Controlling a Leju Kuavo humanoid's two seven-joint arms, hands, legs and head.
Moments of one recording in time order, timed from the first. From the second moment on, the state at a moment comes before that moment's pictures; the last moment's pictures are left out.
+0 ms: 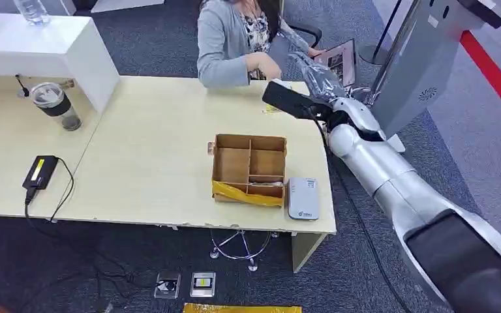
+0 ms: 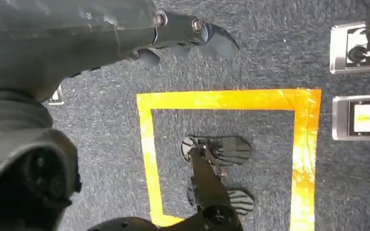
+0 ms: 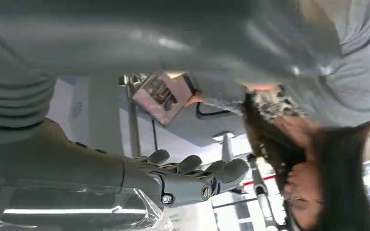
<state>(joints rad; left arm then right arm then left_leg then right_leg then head) -0.18 0.27 -1.04 -0.19 1.01 0.10 -0.09 -1.09 -0.12 0.65 -0.59 0.75 -0.11 -0.15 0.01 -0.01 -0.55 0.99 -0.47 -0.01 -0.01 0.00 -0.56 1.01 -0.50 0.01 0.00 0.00</state>
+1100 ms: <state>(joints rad) -0.16 0.29 -1.03 -0.18 1.12 0.11 -0.10 -0.59 -0.71 0.41 -1.84 0.95 0.16 0.24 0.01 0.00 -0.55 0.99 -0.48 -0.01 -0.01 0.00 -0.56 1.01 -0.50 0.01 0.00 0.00</state>
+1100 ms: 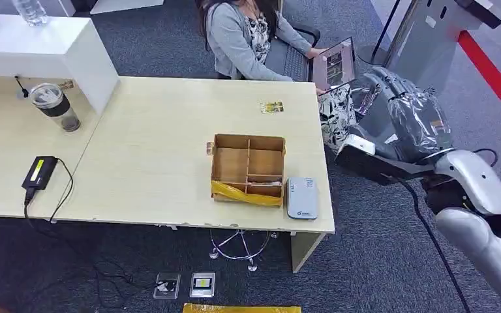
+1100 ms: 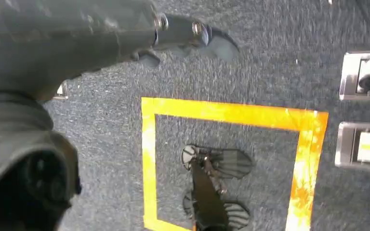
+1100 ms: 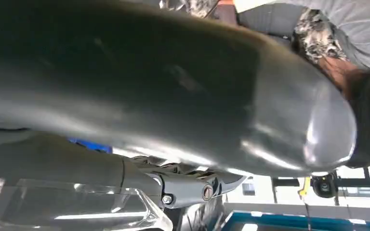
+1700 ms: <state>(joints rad) -0.17 0.28 -1.01 -0.18 1.13 0.10 -0.07 -0.51 -0.58 0.42 -1.94 0.92 0.34 0.44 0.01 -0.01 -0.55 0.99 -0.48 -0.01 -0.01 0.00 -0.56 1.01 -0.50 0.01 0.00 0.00</state>
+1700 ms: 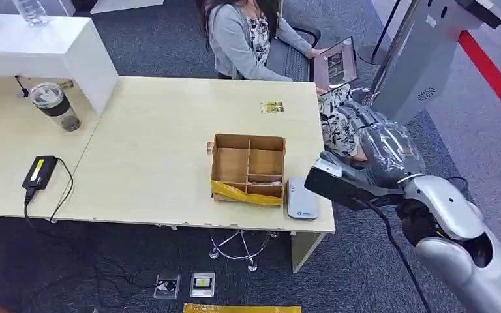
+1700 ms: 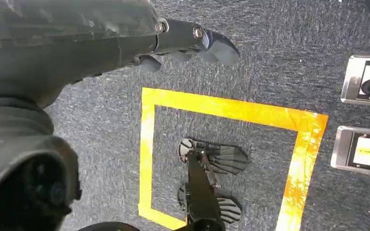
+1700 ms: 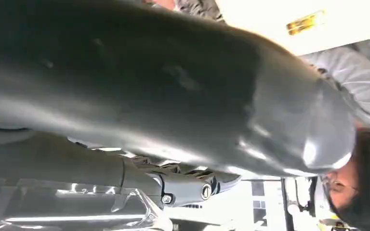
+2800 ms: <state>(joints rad) -0.17 0.27 -1.01 -0.18 1.14 0.11 -0.05 -0.58 -0.41 0.36 -1.42 1.02 0.11 0.40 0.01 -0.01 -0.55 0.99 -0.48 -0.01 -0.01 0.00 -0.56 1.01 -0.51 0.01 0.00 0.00</state>
